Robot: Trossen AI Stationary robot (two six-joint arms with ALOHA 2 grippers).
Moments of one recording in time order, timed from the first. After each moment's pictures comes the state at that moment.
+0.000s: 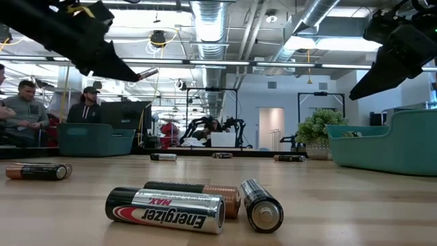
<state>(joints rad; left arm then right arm) -0.28 0.86 0.41 -0.02 -0.87 -0.30 0.43 0.74 0.46 -0.57 0.71 0.63</state>
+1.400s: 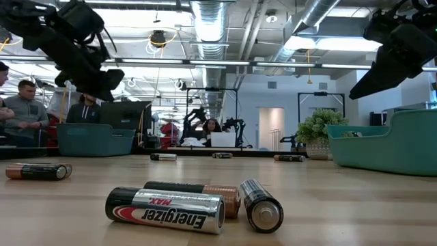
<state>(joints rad) 0.62 0.70 0.41 -0.23 -0.67 -0.22 0.43 0.74 0.46 -0.57 0.71 0.63</state>
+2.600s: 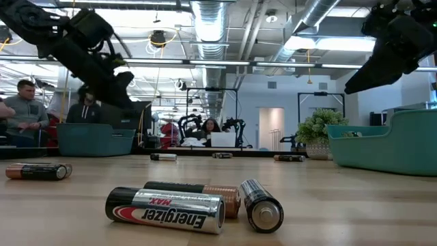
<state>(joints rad) 0.64 0.83 0.41 -0.06 -0.36 -0.11 0.43 0.74 0.46 -0.48 0.71 0.60</state>
